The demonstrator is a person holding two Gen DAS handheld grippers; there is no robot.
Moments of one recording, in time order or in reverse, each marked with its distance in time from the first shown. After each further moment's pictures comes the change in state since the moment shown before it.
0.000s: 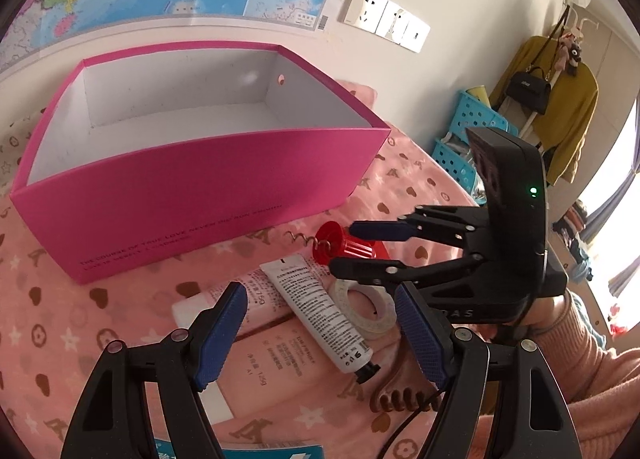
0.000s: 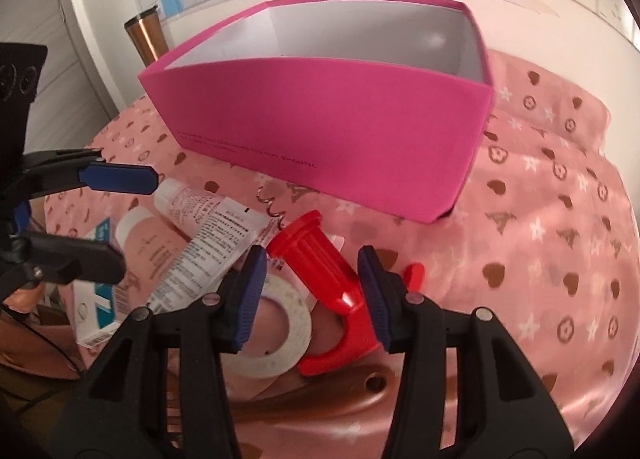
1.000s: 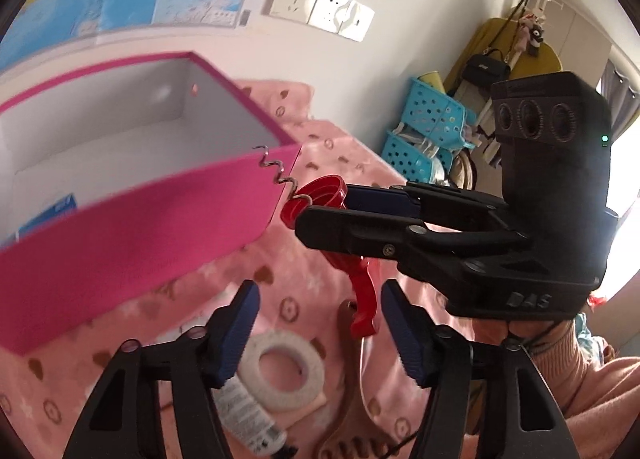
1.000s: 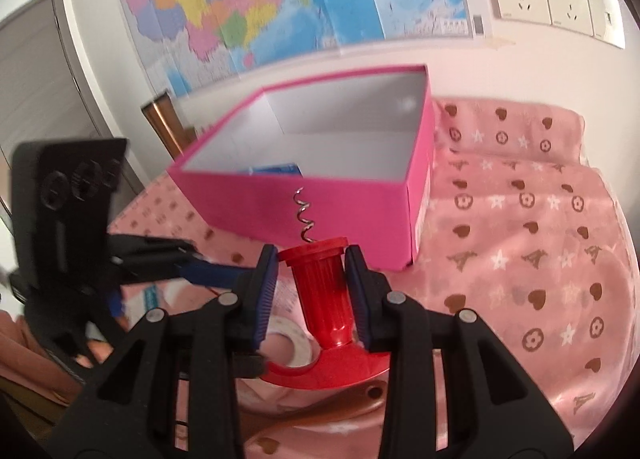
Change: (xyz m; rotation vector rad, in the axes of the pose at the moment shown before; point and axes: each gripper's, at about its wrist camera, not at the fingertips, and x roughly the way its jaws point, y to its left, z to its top) left arm 0.038 -0.045 0.038 0.111 0.017 -0.152; right arm -0.077 -0.023 0.013 0.144 -0.247 0.090
